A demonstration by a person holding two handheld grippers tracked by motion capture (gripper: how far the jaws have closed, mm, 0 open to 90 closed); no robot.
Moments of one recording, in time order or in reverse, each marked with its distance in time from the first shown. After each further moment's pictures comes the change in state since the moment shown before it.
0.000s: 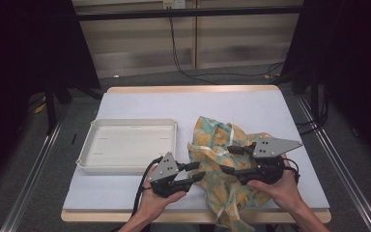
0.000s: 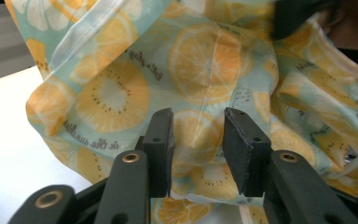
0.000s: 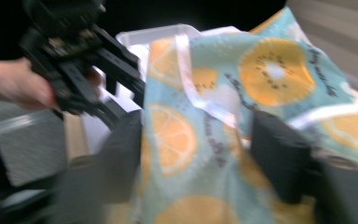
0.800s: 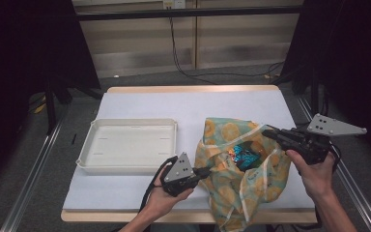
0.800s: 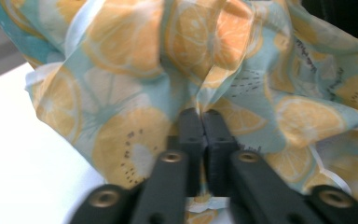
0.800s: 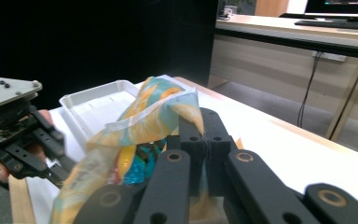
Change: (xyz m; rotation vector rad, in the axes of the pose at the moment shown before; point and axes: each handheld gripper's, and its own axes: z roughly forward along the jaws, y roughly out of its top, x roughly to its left) left arm -0.006 0.009 0.022 0.108 -0.040 0.103; right arm -0.054 0.002 -0.075 -0.201 -0.215 0.140
